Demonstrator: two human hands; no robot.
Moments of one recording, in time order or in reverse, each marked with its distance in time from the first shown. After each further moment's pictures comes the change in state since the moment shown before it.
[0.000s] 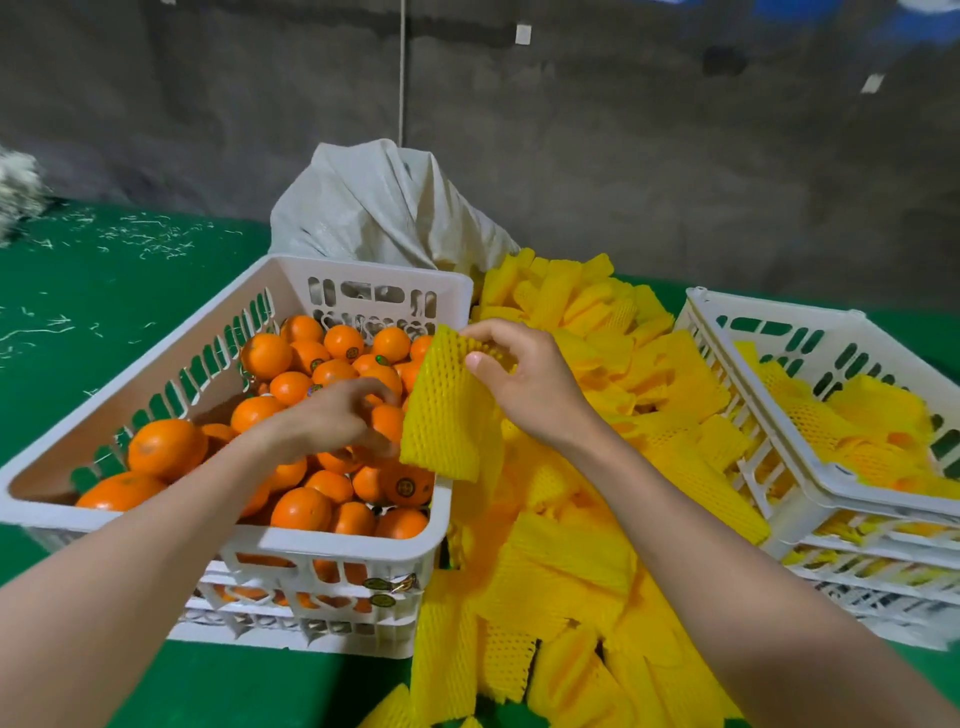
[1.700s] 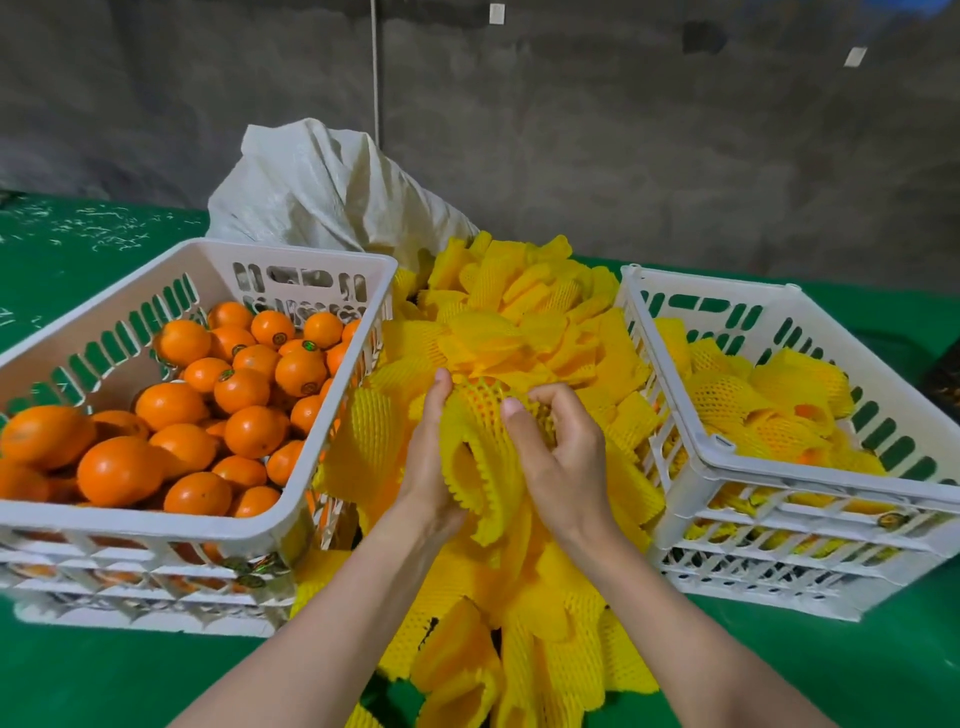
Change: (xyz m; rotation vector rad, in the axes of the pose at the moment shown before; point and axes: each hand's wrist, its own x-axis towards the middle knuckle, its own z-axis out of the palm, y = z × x) left_hand -0.007 0.090 0.214 -1.316 -0.038 0.108; right_hand -0.112 0.056 -0.077 0.104 0.393 0.181
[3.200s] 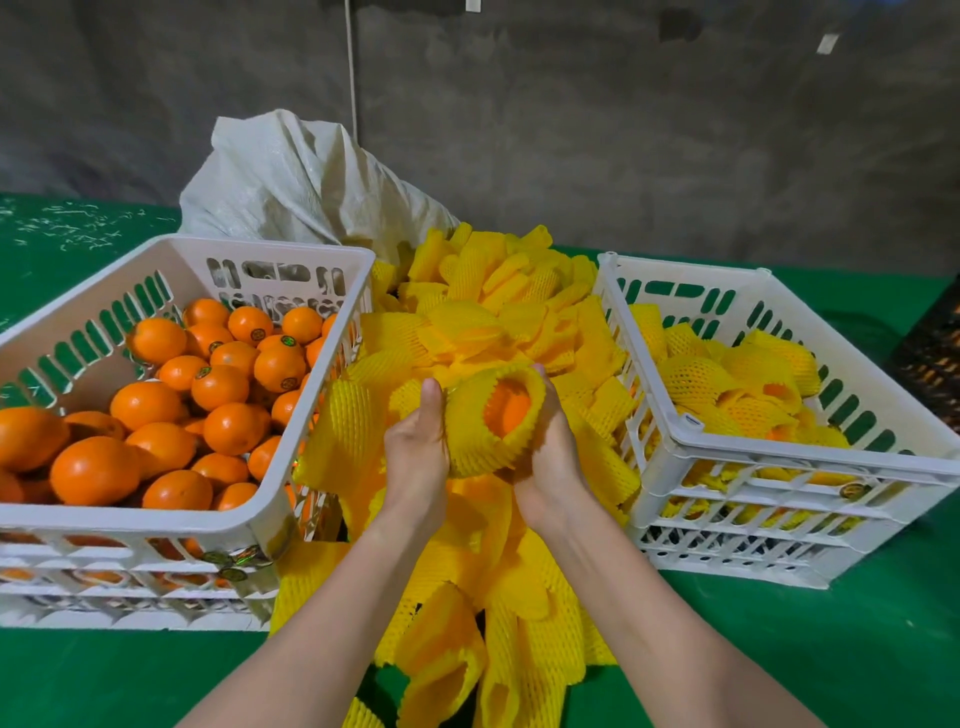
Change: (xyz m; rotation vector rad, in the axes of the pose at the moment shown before) left_hand 0.005 -0.023 -0.004 0.349 0.295 0.344; right_hand 0.011 0.011 0.006 0.695 -0.005 0.854
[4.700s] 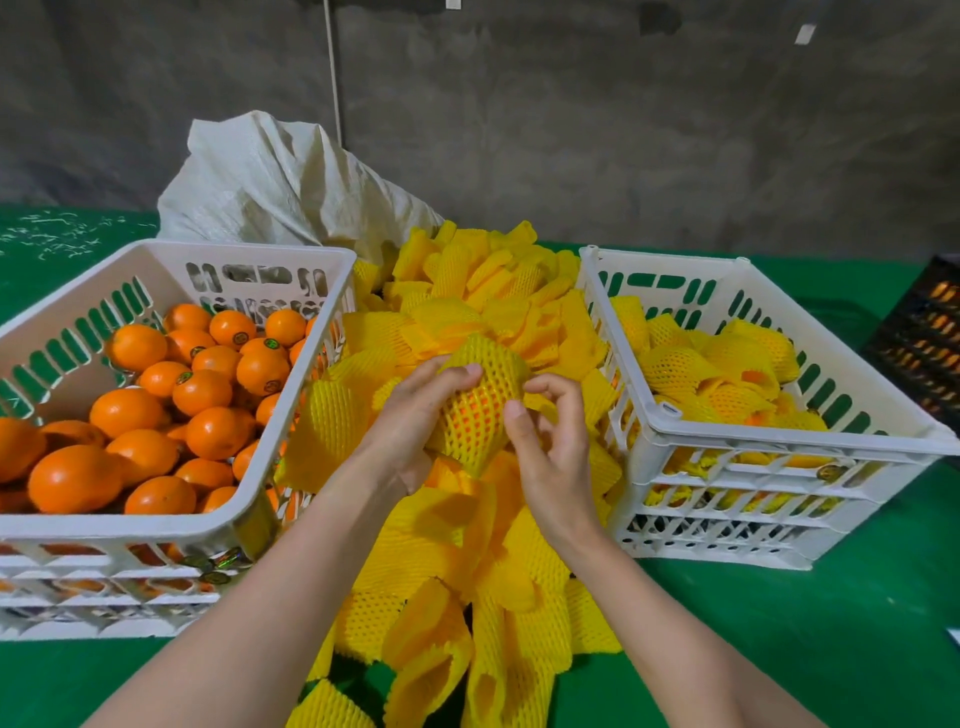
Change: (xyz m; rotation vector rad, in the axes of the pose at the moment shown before) left_hand -0.002 0.047 0.013 0.075 -0.381 -0.274; right_hand -0.015 0.010 -0.040 -0.491 -0.077 -0.821
